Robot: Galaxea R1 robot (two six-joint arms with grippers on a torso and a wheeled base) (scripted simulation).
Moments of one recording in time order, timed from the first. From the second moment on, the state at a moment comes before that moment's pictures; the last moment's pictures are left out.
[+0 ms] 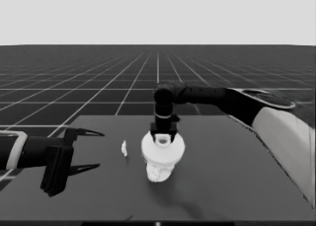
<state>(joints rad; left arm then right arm) -0.34 1.75 -0.42 0.31 0.68 0.35 0.24 2.98 -1.56 0.05 -1.58 1.42</state>
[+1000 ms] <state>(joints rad) -0.34 1.75 -0.42 0.31 0.68 0.35 -0.07 3.05 -1.71 -0.25 -1.52 1.38</state>
